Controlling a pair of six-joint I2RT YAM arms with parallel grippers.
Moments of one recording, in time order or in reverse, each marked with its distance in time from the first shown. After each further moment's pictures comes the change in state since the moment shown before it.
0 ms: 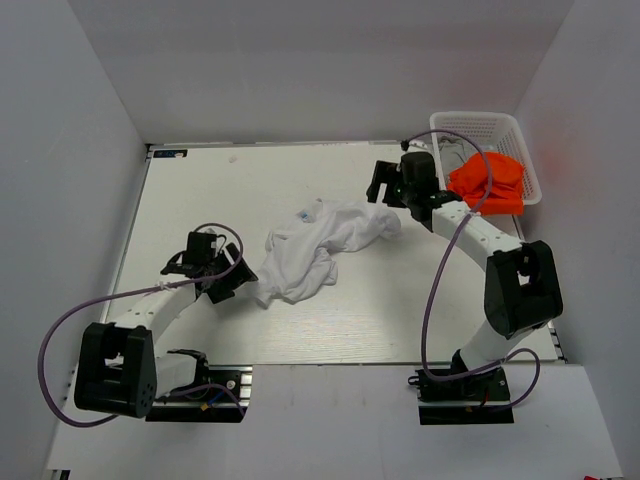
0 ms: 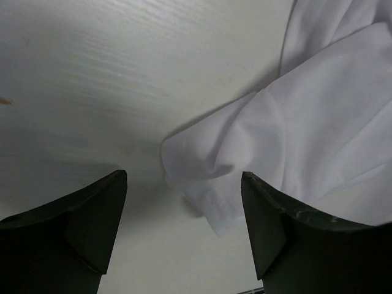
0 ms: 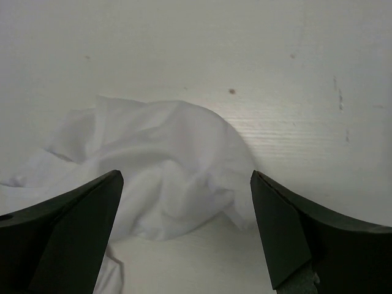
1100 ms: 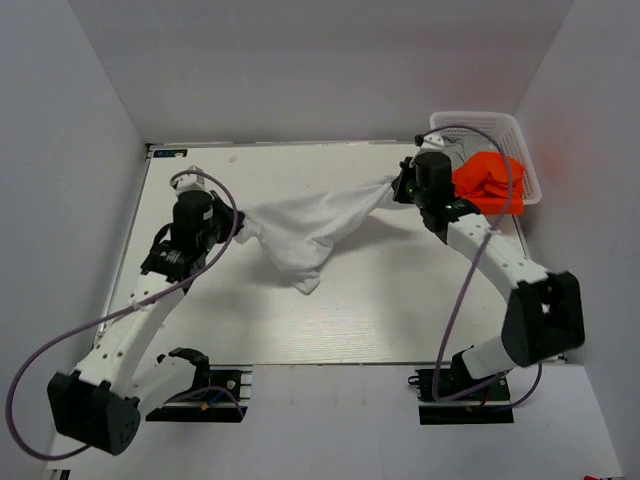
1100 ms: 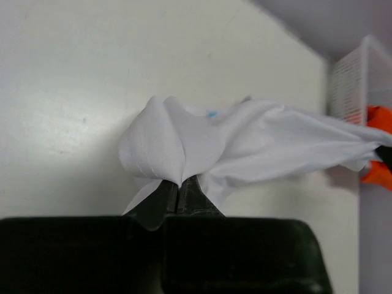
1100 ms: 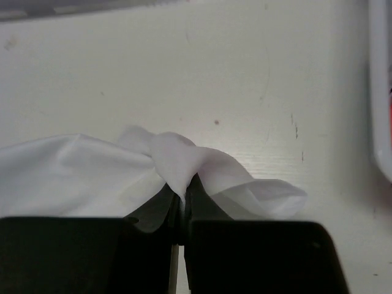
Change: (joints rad) left arm -0.181 -0.162 0.334 0.004 -0.303 -0.026; right arm 0.000 -0.153 -0.094 0.014 0.110 -0.078
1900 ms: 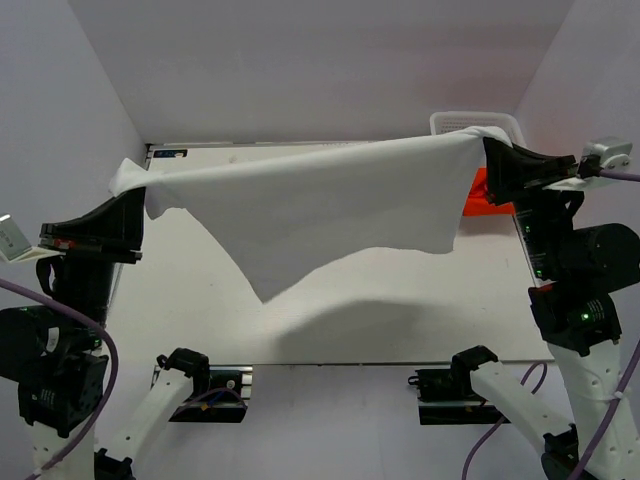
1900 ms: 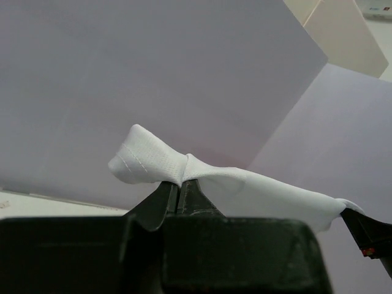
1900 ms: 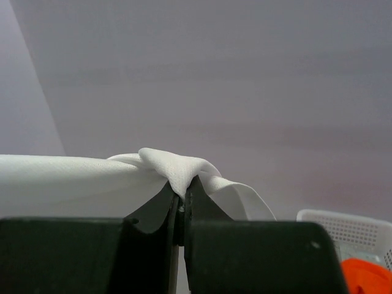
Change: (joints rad) left arm 0.016 -0.500 0.472 0.007 0.005 0.132; right arm 0.001 -0.751 0.188 -0.025 -0.058 -0.189
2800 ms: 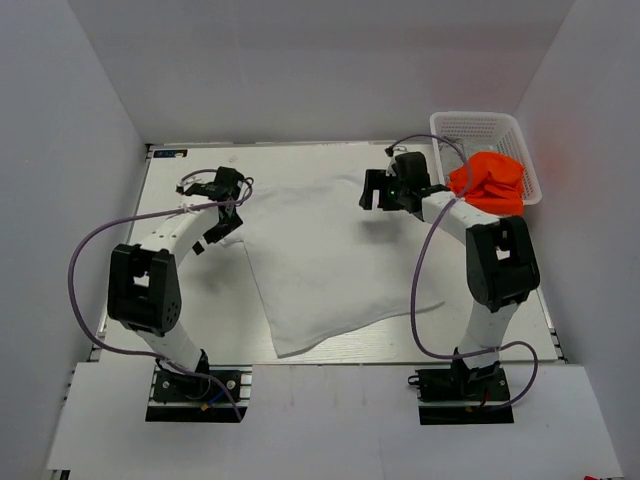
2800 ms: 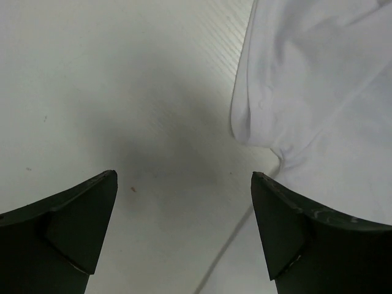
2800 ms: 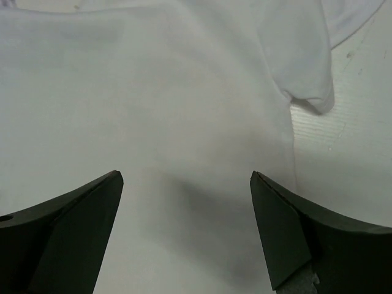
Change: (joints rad) left arm 0.058 1.153 -0.101 -0.529 -0.471 -0.335; right arm -0.038 1.121 -0.014 -0.026 -0.205 0.135
